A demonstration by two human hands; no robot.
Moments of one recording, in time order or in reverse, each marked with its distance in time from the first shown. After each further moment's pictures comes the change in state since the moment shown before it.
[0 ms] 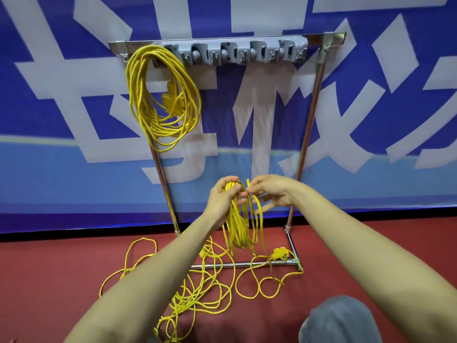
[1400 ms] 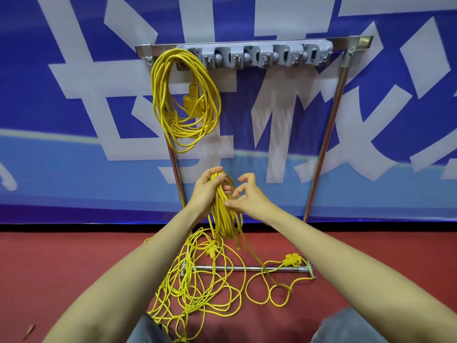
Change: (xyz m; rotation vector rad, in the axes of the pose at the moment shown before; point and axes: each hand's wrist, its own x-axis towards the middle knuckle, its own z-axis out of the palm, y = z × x) left_hand 0.002 0.050 -0.059 0.030 0.096 0.074; right_hand 0.030 0.006 0.083 -0.237 0.199 -0.501
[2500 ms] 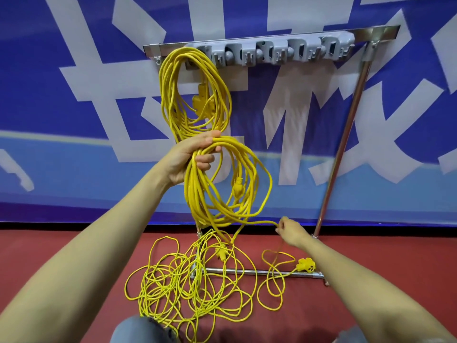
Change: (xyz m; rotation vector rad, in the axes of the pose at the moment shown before) left_hand 0.031 0.111 -0.037 -0.122 -0.533 -0.158; right_hand 0.022 0.154 -0.015 -0.500 -0.050 0.376
